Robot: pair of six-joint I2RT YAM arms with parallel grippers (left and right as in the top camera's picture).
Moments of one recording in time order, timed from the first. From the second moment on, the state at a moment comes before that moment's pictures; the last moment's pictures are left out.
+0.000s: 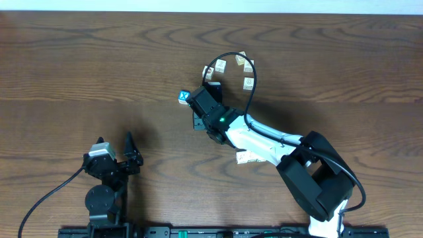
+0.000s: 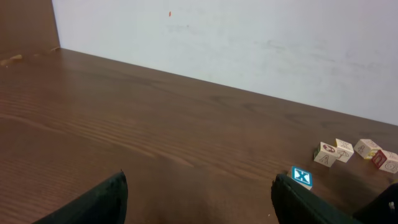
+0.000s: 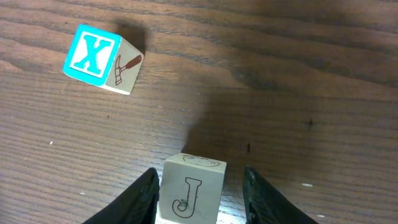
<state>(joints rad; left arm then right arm) 0.05 0.01 0.02 -0.11 -0.06 -0.20 0.79 1.99 1.25 -0.27 0.21 0.68</state>
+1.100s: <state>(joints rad) 0.05 0.01 0.02 -0.11 -0.06 -0.20 0.79 2.01 1.25 -0.26 0.21 0.68</state>
